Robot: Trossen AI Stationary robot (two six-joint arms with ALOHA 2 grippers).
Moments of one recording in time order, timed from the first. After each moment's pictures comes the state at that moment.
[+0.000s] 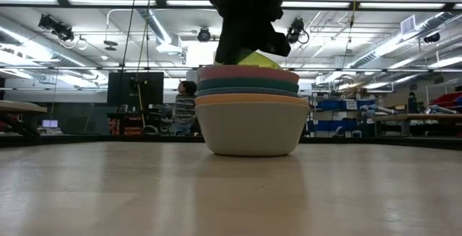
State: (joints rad) left arm -0.71 1.39 1.86 -0.92 -0.96 -0.35; right arm 0.16 1.91 1.59 -0.68 0.03 0.73
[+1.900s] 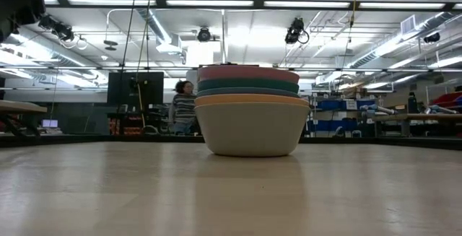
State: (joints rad) left arm -1.23 0.80 0.94 -1.24 -1.56 -1.25; right arm 0.93 0.98 0.88 -0.92 1.36 1.02
